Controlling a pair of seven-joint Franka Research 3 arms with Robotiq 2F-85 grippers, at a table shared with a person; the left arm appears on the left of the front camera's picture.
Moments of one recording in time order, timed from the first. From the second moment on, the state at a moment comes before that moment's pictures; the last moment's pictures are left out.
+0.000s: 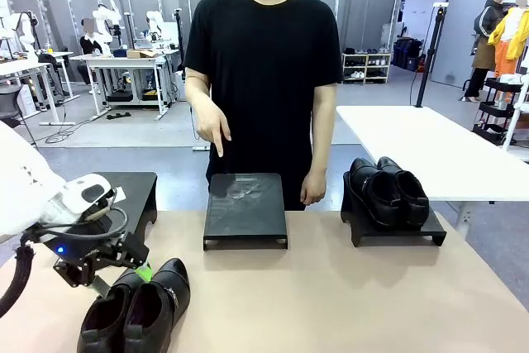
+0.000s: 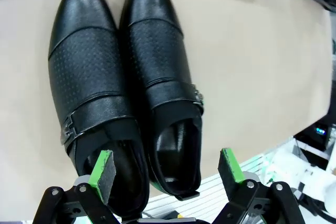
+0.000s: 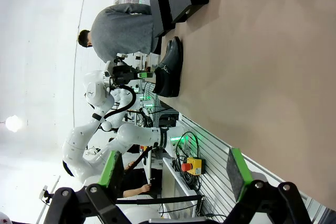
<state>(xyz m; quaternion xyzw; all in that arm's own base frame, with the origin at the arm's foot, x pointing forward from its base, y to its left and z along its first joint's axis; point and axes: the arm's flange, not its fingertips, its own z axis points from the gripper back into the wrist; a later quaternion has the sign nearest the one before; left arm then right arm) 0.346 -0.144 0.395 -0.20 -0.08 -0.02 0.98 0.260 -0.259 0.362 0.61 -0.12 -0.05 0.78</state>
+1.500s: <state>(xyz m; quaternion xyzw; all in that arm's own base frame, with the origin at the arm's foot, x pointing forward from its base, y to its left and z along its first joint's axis) 0.342 -0.169 0.336 -0.10 -0.04 0.02 0.99 0.260 -0.259 0.362 0.61 -0.12 -0.05 0.78</state>
